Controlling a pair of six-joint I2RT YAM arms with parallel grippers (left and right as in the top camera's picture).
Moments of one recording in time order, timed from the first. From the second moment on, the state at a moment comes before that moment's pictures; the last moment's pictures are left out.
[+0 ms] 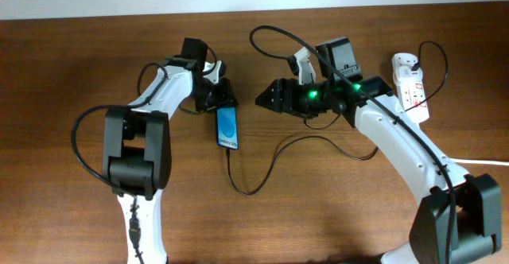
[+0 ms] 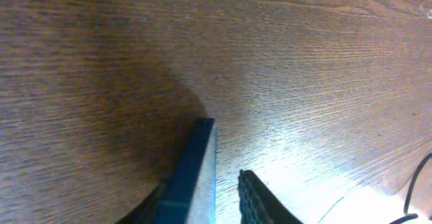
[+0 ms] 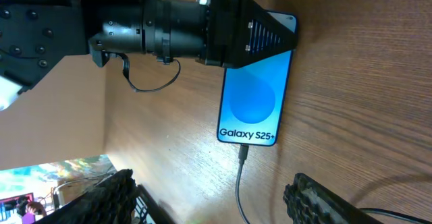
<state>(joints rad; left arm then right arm) -0.19 2.27 1.67 -0.77 0.50 -0.29 0.31 1.69 1.31 -0.56 -0.72 0.49</state>
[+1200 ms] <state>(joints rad) -0.14 2.28 2.42 -1.32 0.27 -0.14 0.27 1.53 1.31 -0.73 -0.56 0.39</state>
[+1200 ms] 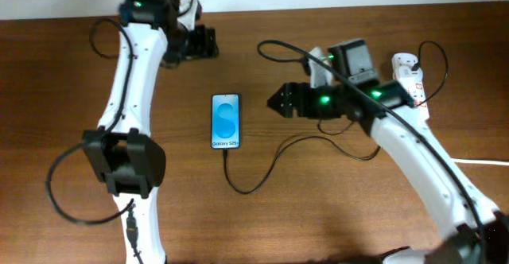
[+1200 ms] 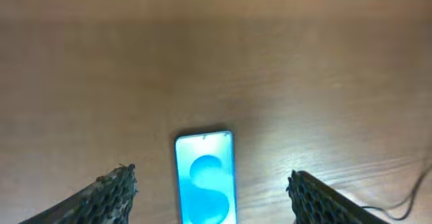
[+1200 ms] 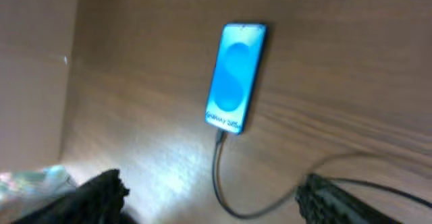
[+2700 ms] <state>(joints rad) -0.14 2.28 2.82 -1.51 0.34 -0.06 -0.79 1.94 1.53 -0.61 -0.53 0.18</state>
